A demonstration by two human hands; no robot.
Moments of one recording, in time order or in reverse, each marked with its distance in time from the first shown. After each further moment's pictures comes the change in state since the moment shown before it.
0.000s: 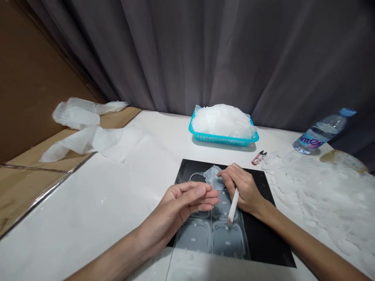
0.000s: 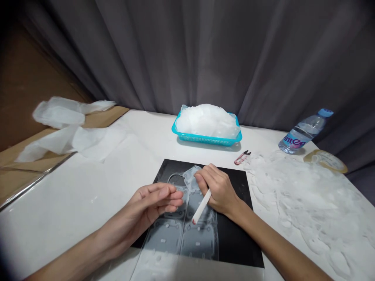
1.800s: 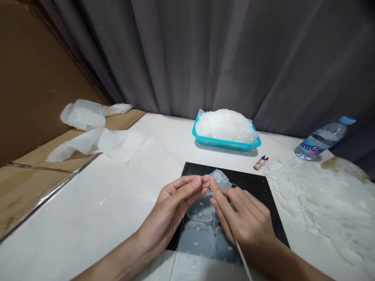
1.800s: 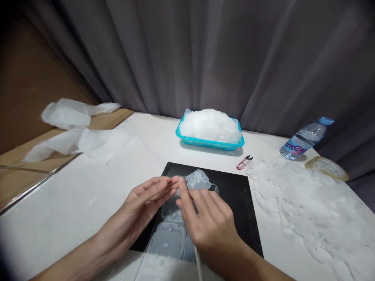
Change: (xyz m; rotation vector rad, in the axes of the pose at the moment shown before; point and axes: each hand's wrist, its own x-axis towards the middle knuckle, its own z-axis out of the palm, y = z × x) left_hand -0.002 0.004 -0.002 -0.085 0.166 0.151; right_hand 0.010 -0.083 -0.014 -0.399 0.024 -0.066
